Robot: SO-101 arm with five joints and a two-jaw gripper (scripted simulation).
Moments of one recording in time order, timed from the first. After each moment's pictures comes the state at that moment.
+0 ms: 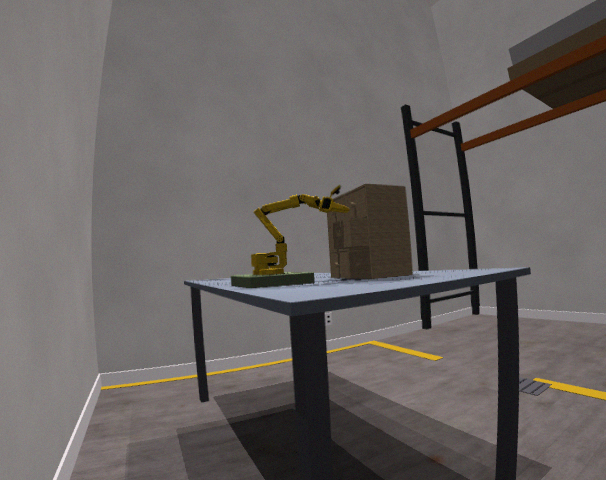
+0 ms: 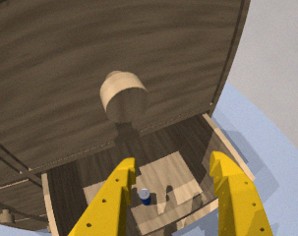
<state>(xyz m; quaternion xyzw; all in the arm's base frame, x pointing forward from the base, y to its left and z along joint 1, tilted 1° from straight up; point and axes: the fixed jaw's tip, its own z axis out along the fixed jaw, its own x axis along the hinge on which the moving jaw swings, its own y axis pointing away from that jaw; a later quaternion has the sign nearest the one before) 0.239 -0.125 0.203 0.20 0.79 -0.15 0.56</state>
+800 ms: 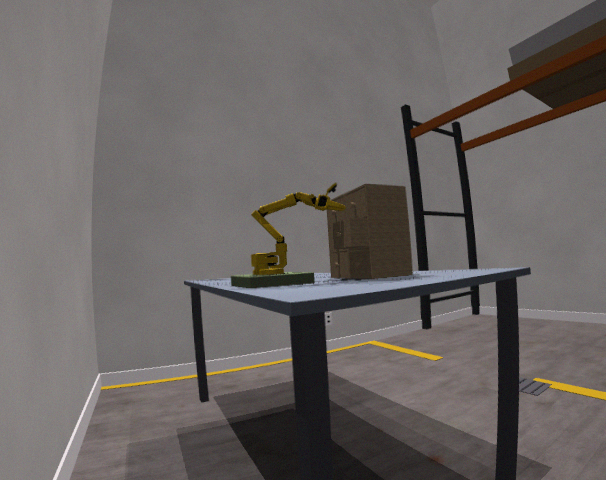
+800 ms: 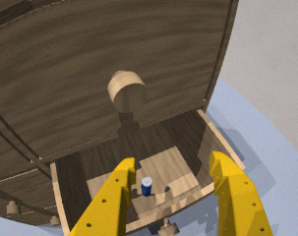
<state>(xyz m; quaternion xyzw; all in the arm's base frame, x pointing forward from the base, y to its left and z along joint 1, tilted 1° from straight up) 0.227 -0.118 0.212 0.20 0.79 -0.15 0.56</state>
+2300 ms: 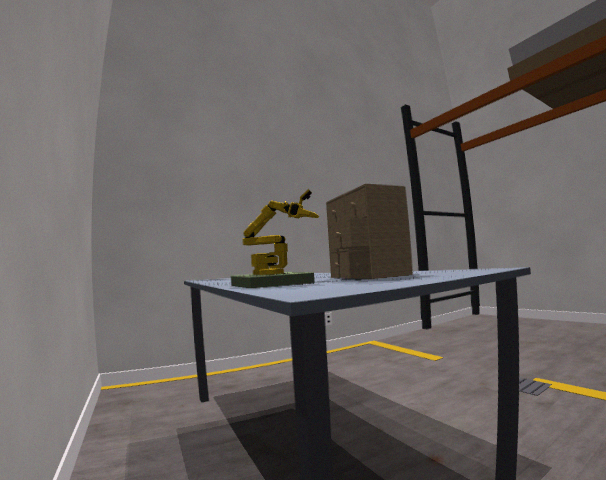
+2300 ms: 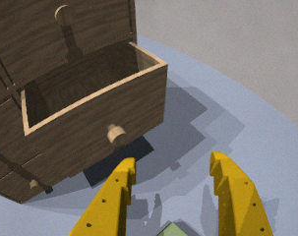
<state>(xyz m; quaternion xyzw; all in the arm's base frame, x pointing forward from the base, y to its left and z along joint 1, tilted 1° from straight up) 0.131 -0.103 0.187 0.29 0.76 -0.20 0.54</state>
